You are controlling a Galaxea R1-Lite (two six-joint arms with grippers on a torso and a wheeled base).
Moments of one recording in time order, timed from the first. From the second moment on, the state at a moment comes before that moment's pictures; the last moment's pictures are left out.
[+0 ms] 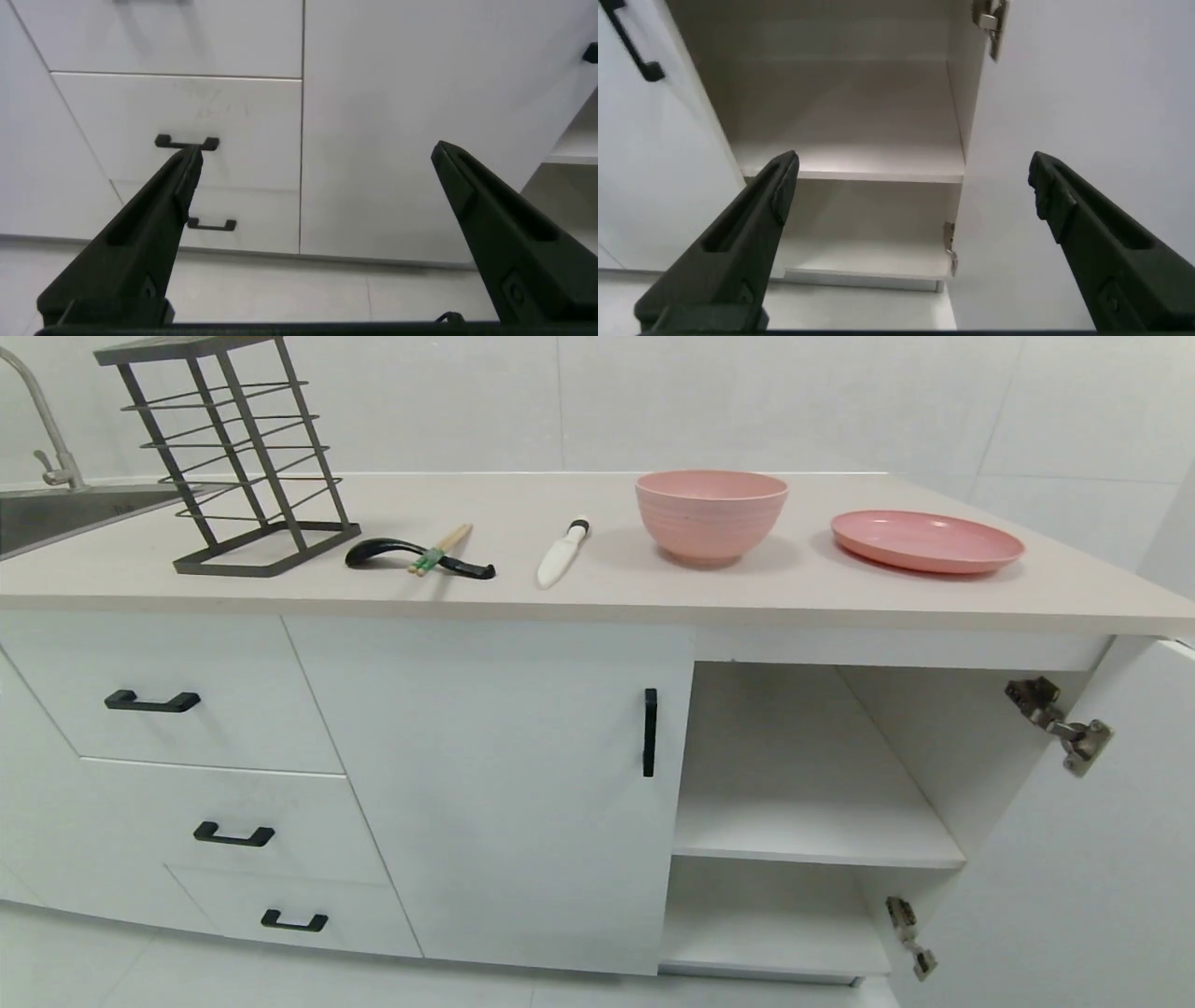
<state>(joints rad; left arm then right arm) 0.00 0.00 0.00 0.00 -0.02 0.00 0.00 0.00 0.00 0.01 0.01 0.01</state>
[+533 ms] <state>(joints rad) 0.00 0.00 0.00 0.00 -0.02 0.00 0.00 0.00 0.00 0.00 0.01 0.01</state>
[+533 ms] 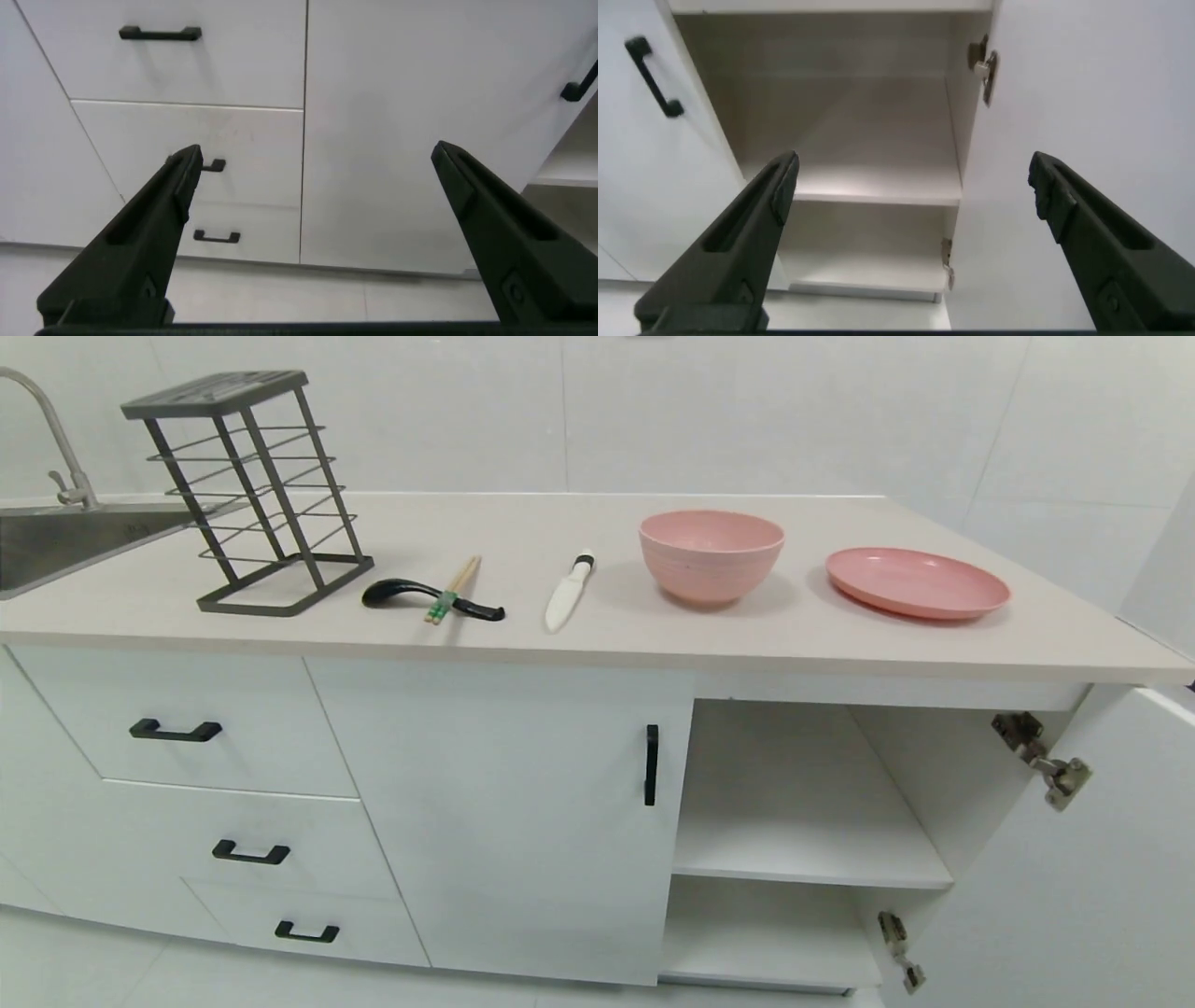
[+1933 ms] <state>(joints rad) 0.00 0.00 0.00 0.00 -0.02 0.00 0.00 0.00 0.00 0.00 0.01 0.01</state>
